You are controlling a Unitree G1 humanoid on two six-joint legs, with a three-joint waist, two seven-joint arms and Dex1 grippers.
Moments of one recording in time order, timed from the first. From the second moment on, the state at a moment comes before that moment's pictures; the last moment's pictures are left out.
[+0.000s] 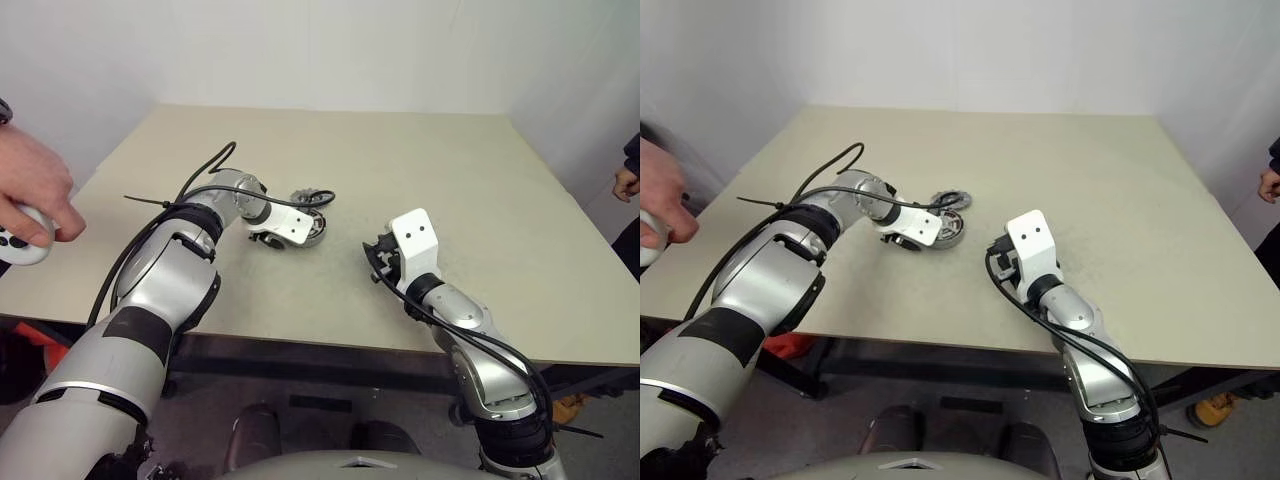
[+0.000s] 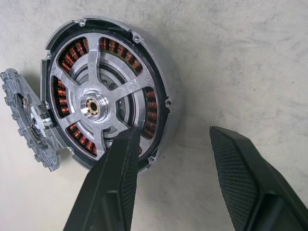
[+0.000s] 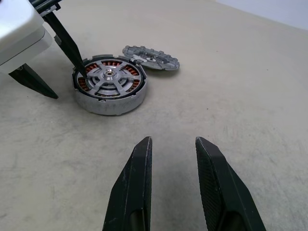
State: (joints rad) left arm -1.28 0.30 -0.54 1.38 0.65 -0.55 -1.00; right arm -0.10 -0.24 0.15 -0.52 0.02 0.70 0.25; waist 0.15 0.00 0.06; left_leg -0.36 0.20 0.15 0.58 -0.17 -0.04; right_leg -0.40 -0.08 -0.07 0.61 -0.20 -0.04
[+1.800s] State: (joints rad) left arm -1.50 0.27 -1.30 1.36 1.47 -1.00 0.32; right arm -0.11 -0.26 0.17 -0.49 0.02 0.69 0.27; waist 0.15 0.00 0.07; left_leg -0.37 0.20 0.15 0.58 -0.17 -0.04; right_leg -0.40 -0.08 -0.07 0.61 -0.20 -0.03
